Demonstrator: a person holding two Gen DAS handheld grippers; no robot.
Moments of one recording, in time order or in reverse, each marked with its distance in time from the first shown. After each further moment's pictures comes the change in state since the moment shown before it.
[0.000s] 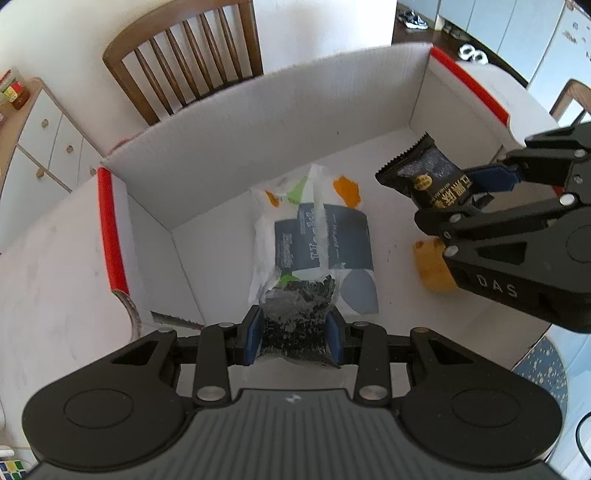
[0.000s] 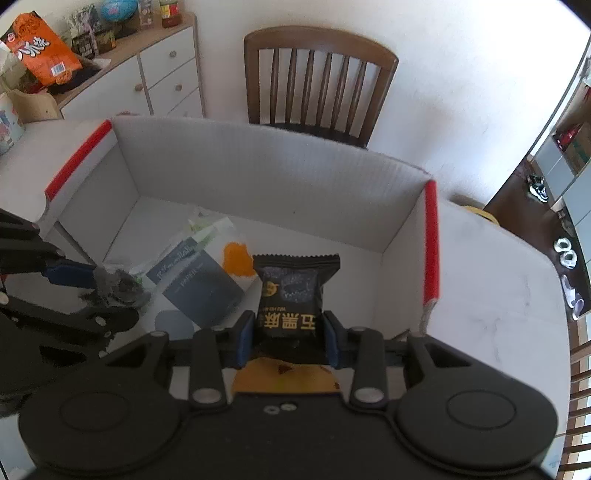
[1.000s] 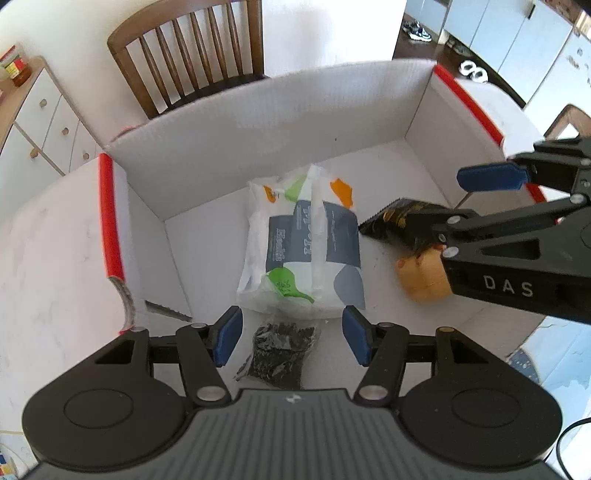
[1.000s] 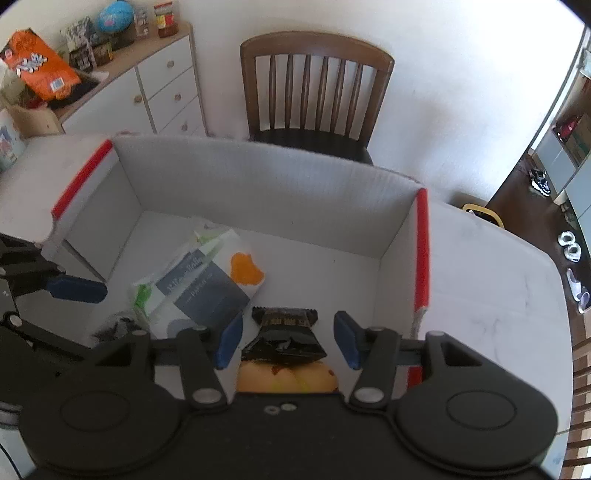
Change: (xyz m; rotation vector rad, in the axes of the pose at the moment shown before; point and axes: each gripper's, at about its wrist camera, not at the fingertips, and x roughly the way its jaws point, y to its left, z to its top) left arm -0.013 0.010 -0.001 -0.075 -0.011 -0.065; right arm -0.016 -0.006 0.006 0.042 -0.025 0.031
